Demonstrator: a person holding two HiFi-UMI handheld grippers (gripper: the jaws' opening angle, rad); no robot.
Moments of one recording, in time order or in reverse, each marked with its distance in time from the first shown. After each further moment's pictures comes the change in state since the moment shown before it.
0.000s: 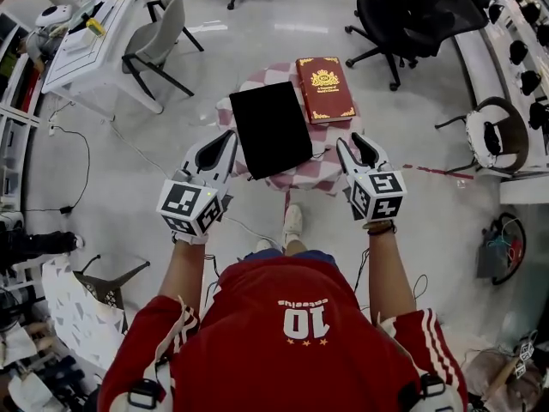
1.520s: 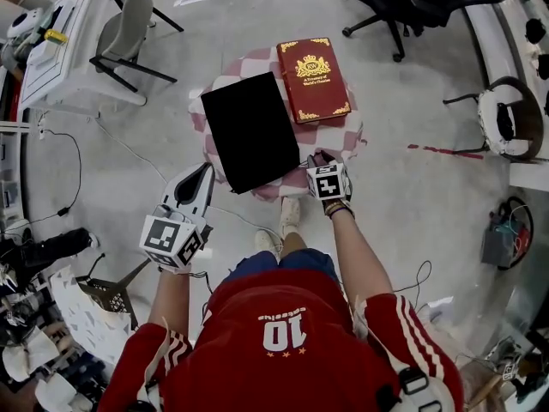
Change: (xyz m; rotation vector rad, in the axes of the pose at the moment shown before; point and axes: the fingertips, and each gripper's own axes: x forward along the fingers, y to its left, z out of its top) left arm 0.068 0.024 -0.097 -0.055 0.235 0.005; right arm 0.183 -0.068 -0.271 0.062 0.505 -0.044
